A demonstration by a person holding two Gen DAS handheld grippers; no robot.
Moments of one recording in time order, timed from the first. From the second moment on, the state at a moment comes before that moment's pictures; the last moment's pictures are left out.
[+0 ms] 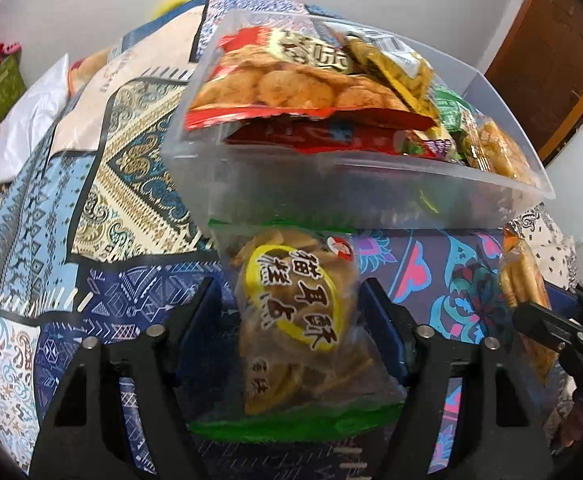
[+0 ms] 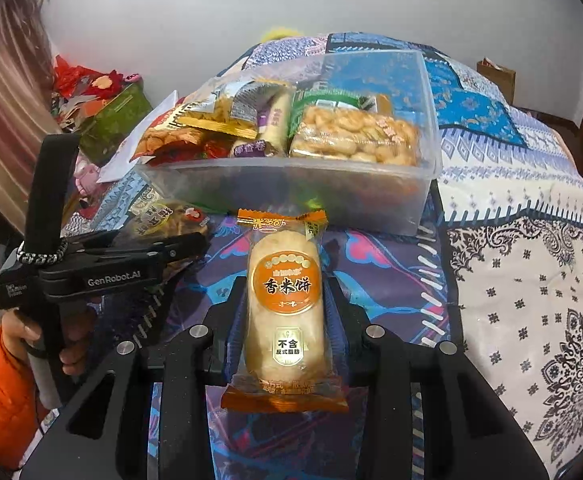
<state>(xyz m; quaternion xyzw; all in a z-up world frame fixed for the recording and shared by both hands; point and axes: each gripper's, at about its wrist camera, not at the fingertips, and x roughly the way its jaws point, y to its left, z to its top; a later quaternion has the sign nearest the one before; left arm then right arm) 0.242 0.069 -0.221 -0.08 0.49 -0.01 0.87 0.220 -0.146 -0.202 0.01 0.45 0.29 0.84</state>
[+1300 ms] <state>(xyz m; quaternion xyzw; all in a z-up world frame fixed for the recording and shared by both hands) 0.228 0.024 -0.058 -0.05 0.30 -0.04 0.95 0.265 -0.153 -0.094 0.01 0.32 0.27 0.91</state>
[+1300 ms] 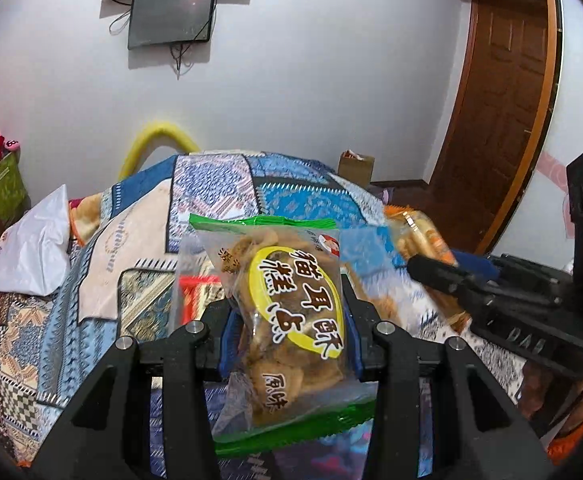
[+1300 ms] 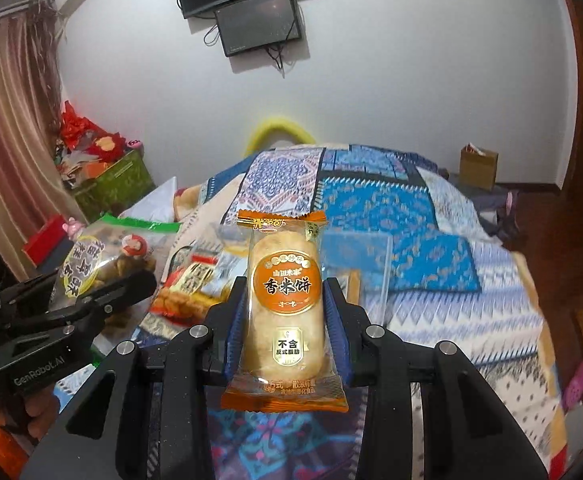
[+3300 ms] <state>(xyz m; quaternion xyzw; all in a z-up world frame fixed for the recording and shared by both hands) 0.145 0.023 0.019 -0.05 0.20 -0.04 0.98 0.195 -0.177 -0.027 -0.01 0.24 0.29 0.93</state>
